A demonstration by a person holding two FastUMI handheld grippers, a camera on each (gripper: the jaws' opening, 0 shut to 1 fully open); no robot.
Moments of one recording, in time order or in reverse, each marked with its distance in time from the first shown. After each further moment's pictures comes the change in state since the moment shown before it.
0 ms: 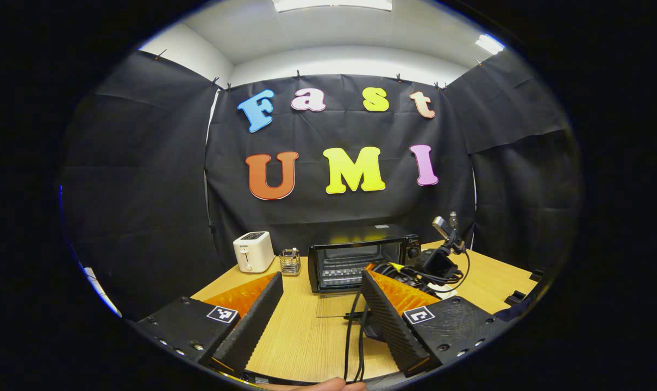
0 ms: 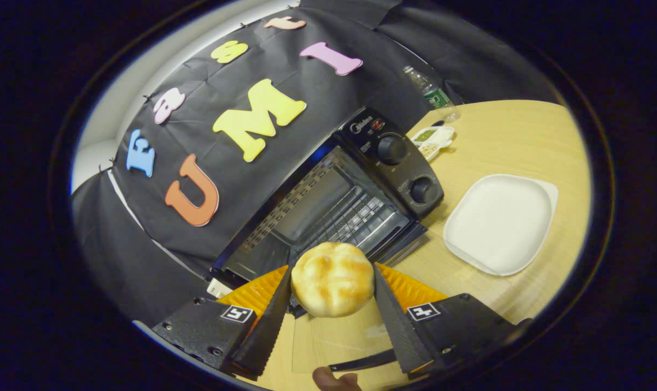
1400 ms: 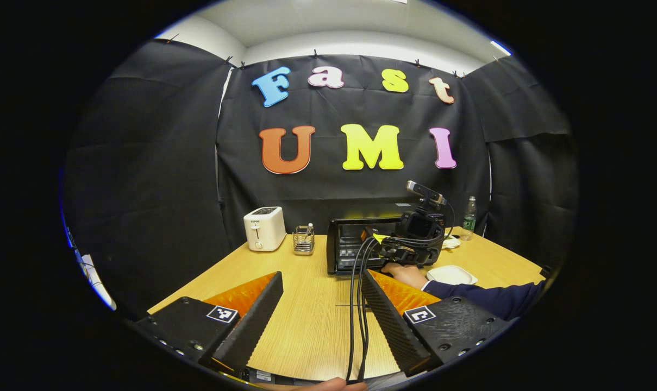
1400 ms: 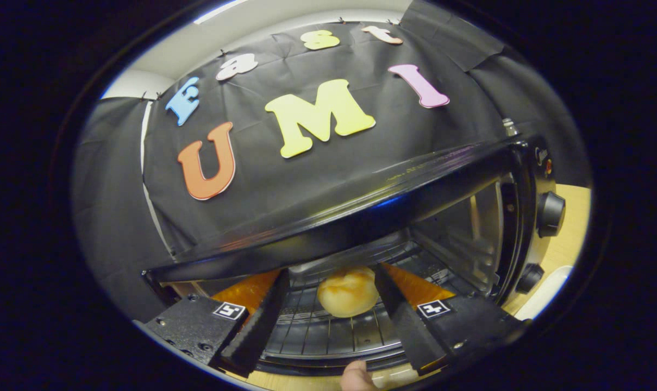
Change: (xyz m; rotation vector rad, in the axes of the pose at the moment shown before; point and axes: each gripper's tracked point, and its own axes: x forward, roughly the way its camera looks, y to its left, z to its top) left arm 0.020 0.038 -0.050 -0.057 0.128 0.050; right arm 0.119 0.046 0.041 -0.412 -0.162 0.090
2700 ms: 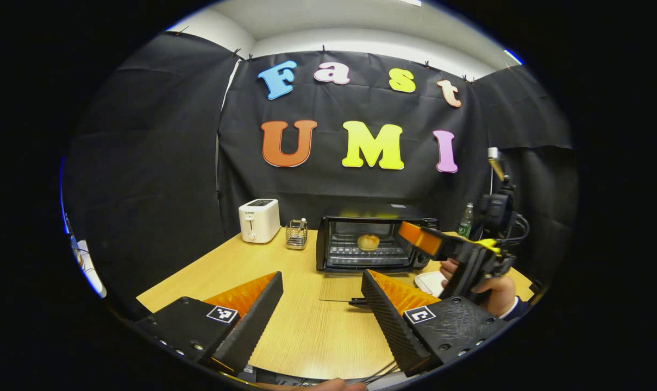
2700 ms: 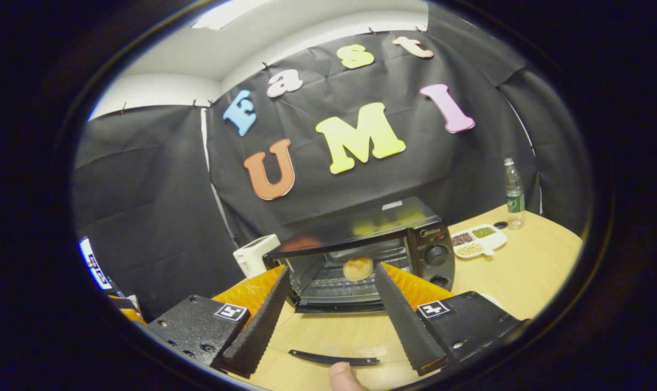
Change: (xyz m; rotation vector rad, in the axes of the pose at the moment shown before) left arm 0.004 -0.037 0.007 -0.078 0.049 -0.010; right arm -0.228 -0.022 0.096 -0.090 0.046 0.267
